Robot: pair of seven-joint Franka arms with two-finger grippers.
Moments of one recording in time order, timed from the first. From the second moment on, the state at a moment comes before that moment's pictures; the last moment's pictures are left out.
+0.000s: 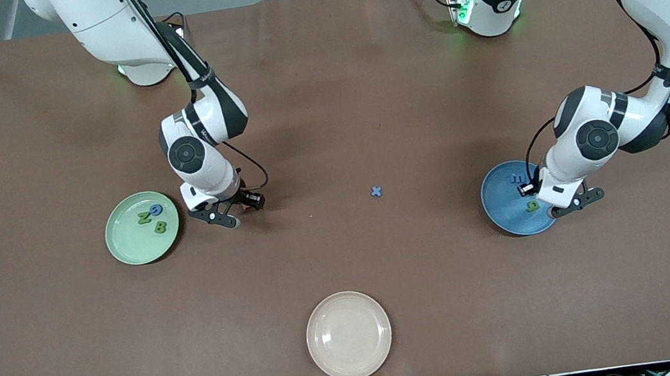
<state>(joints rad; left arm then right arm) 0.55 0.60 -0.64 -2.05 0.64 2.37 -0.79 0.59 0.48 -0.09 -2.13 0.19 2.60 0.76</state>
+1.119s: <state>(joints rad) 0.38 0.60 -0.87 -1.92 0.58 2.24 -1.15 0.59 0.47 -0.12 -2.05 0.18 2.43 0.75</state>
